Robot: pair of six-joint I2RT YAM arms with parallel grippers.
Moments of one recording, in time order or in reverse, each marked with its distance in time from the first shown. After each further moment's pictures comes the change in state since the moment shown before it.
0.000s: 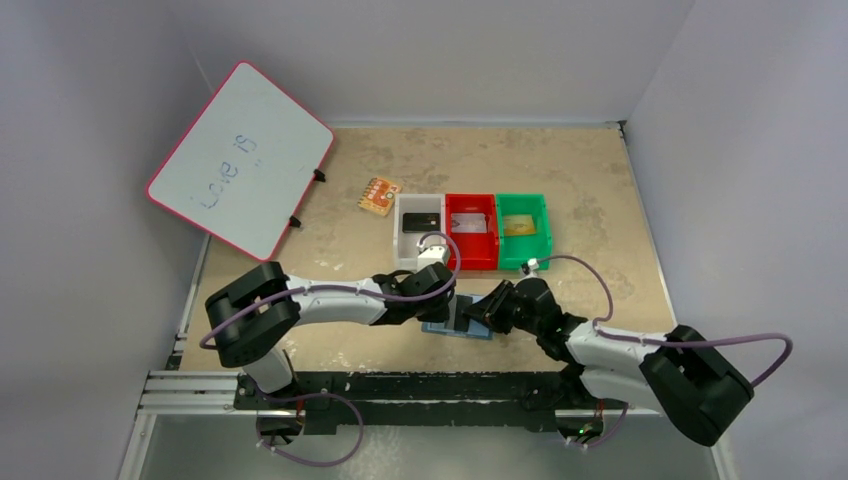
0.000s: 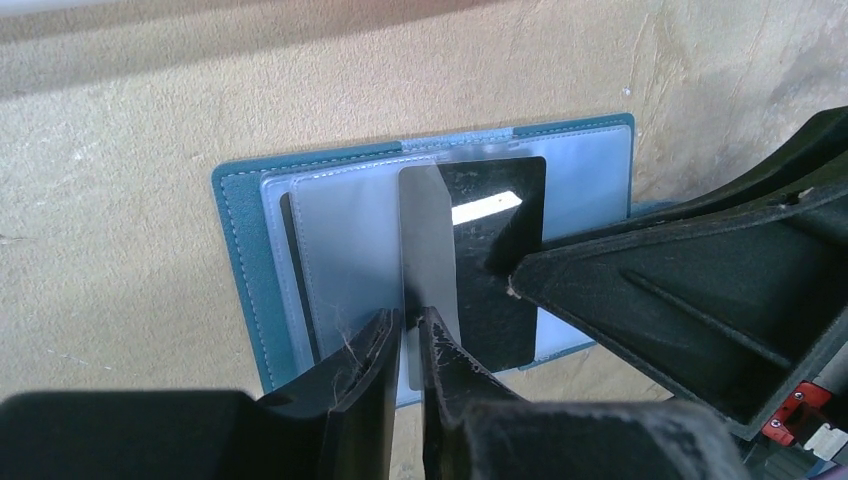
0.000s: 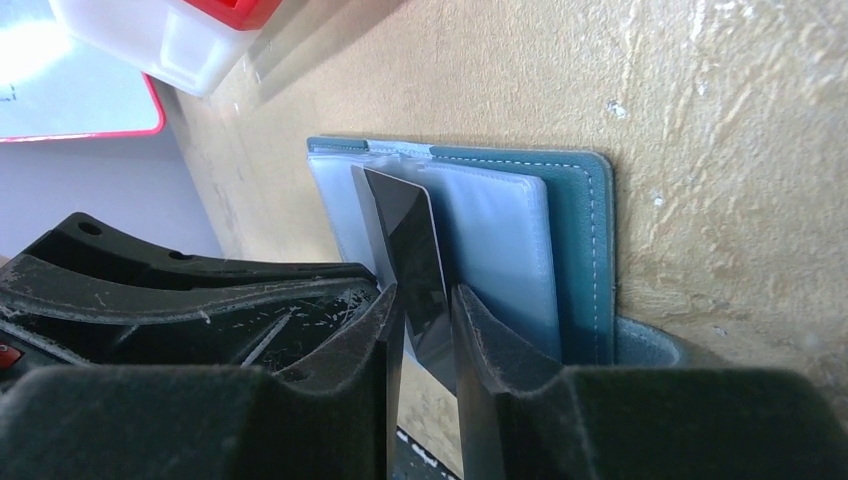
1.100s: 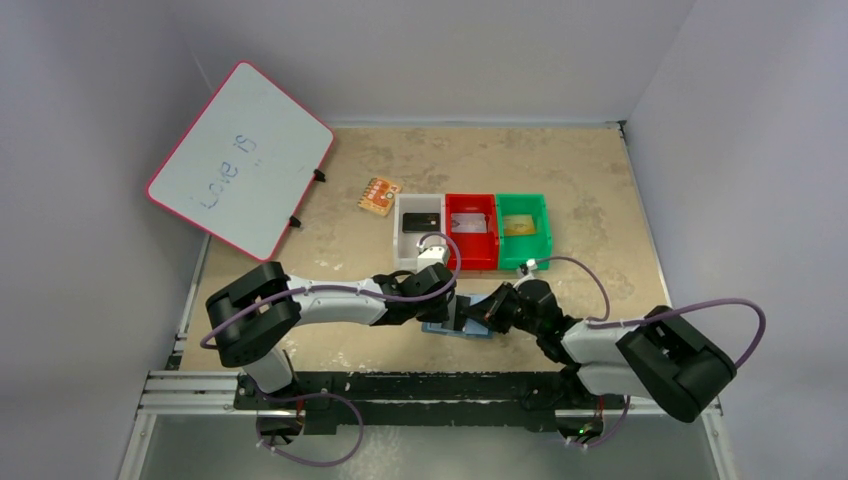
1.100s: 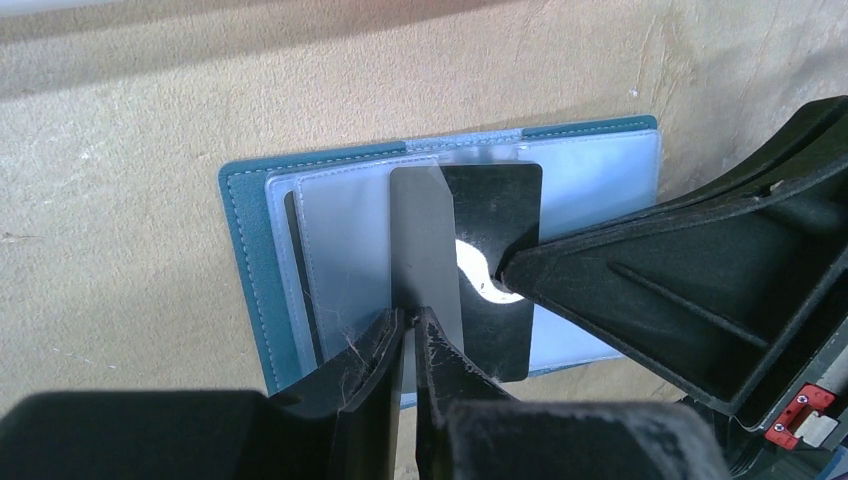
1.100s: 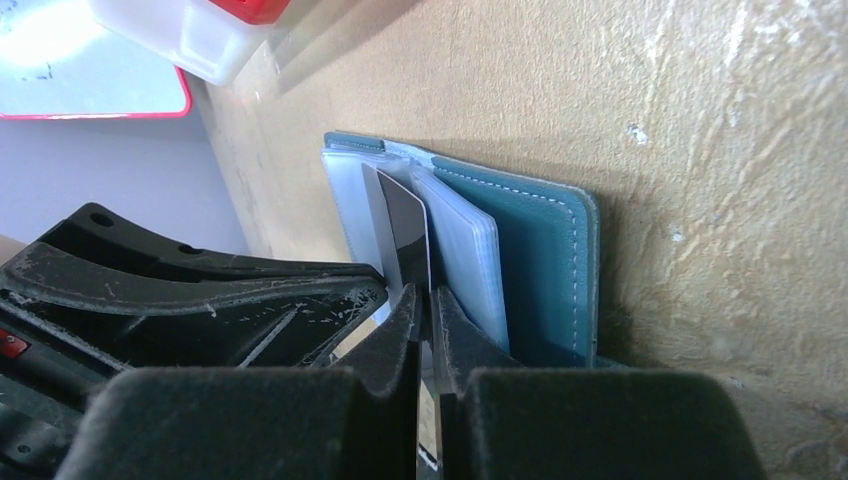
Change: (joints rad) left arm -0.005 0.003 0.000 -0.002 -0.013 0.000; right arm -0.032 0.143 -0.053 0.259 -0.077 -0.002
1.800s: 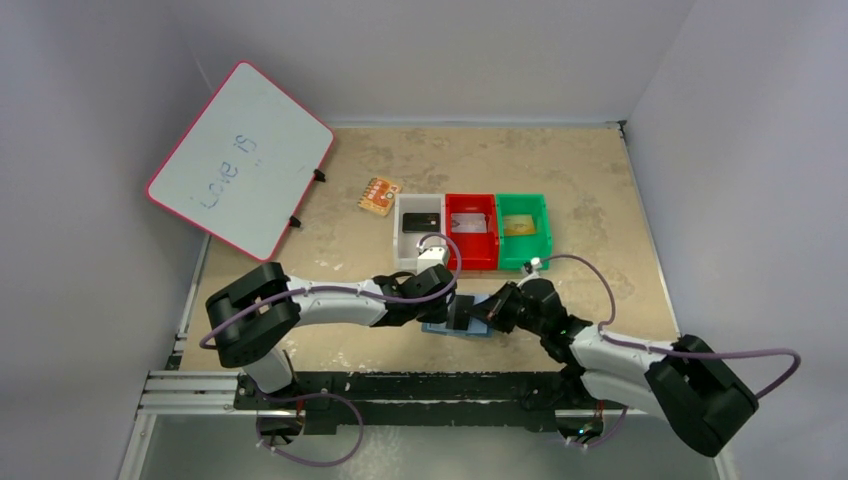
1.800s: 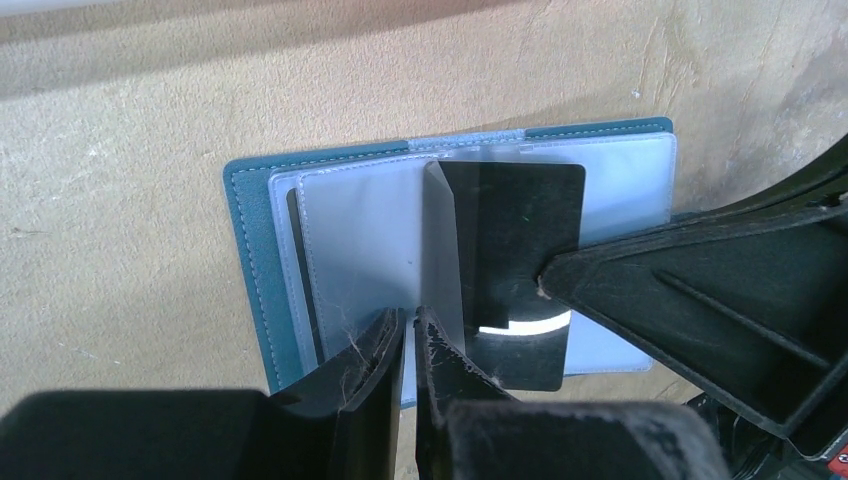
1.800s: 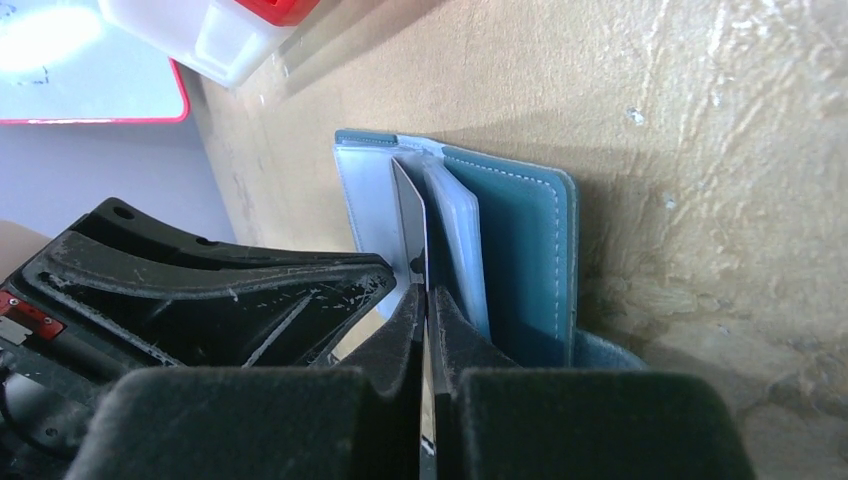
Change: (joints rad) left arm -0.005 -0.003 0.000 -0.005 -0.024 -0.004; right arm -0.006 -0.162 0.022 -0.192 0.021 -0.025
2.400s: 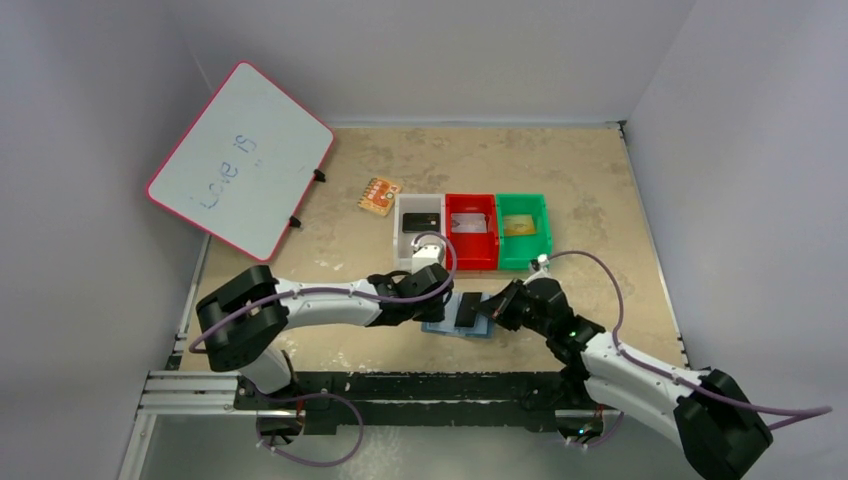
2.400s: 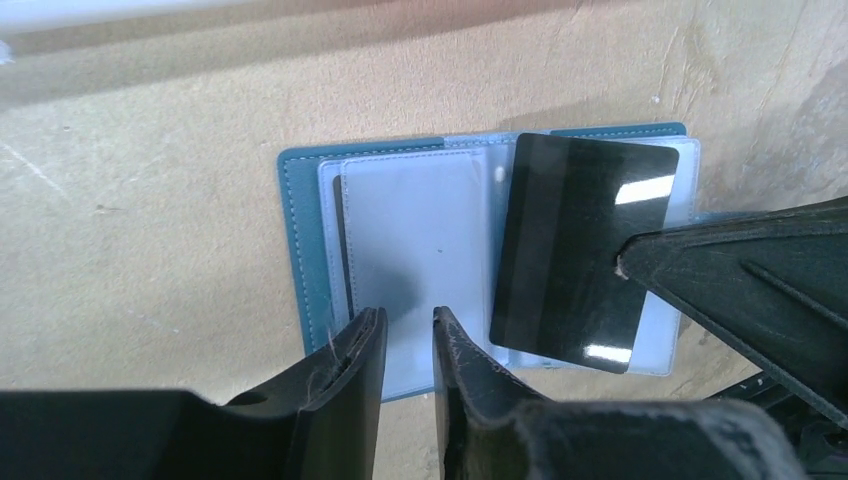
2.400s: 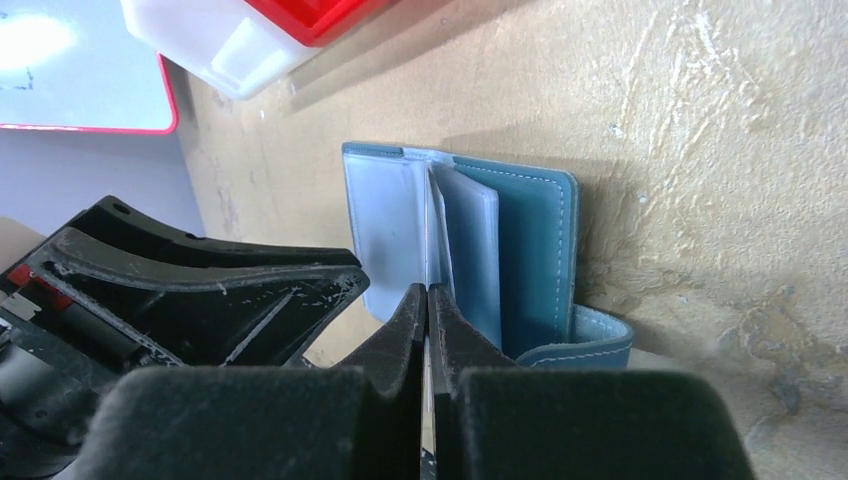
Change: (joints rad) left arm 0.000 -0.040 0.000 -0.059 -0.031 0.001; right arm 0.000 -0.227 0.041 -0.275 0.073 -0.075
